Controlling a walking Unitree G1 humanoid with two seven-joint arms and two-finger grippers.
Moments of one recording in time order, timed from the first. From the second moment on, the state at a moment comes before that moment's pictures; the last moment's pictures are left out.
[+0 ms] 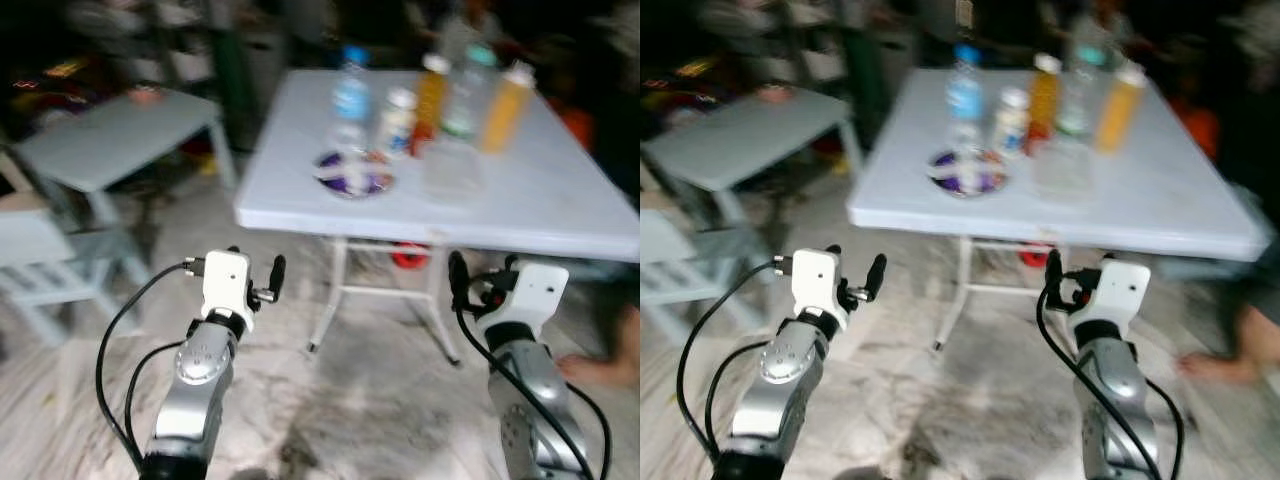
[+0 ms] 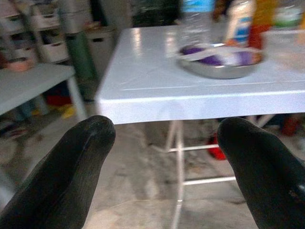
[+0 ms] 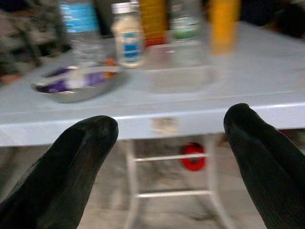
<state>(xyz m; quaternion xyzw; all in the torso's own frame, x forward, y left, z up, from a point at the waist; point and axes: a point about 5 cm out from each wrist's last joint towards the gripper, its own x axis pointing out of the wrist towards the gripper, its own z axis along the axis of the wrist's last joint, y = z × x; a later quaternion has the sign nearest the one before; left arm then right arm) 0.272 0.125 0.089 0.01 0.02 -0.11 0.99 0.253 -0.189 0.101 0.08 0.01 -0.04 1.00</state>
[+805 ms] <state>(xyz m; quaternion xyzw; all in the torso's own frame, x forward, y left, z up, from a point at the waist) 0.276 0.132 0.092 0.01 0.02 -0.10 0.99 0.253 -0.175 0.104 0.09 0.01 -0.01 1.00</state>
